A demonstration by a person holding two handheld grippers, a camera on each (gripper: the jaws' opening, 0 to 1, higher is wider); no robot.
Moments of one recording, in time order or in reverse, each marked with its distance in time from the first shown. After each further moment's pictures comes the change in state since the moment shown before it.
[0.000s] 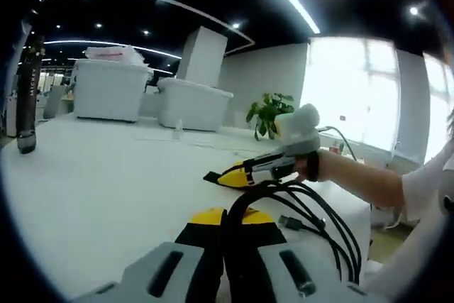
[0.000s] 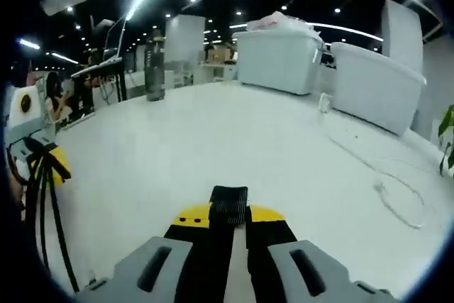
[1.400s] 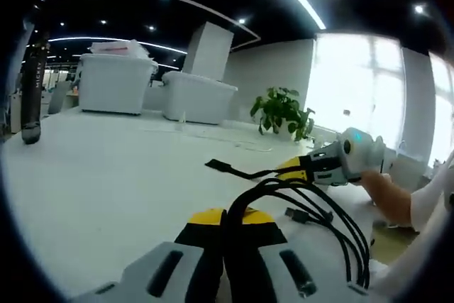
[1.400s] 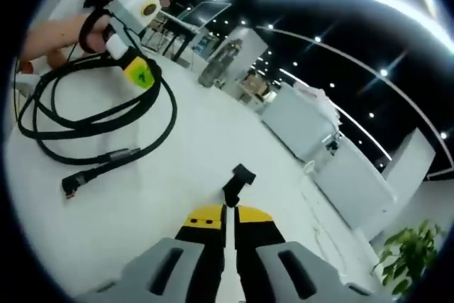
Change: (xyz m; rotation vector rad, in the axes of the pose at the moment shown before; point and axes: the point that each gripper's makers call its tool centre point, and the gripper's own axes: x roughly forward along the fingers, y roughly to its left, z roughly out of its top) left arm -0.004 -0.005 -0.017 -0.007 0.032 0.045; right arm -0.102 0.014 -0.025 -0.658 -0.220 0.071
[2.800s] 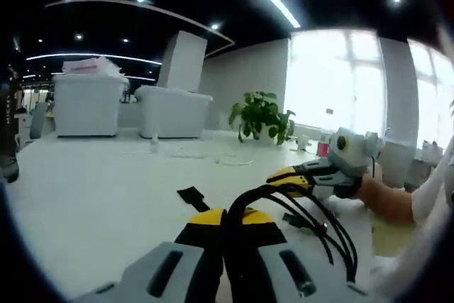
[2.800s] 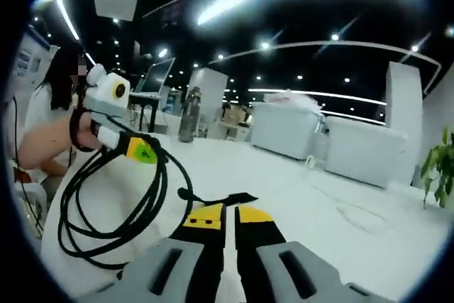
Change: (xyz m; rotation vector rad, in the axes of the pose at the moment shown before) left arm 0.055 -0.032 0.038 0.156 -0.022 -0.117; right arm -0.028 -0.014 0.015 0.489 -0.211 -0.045
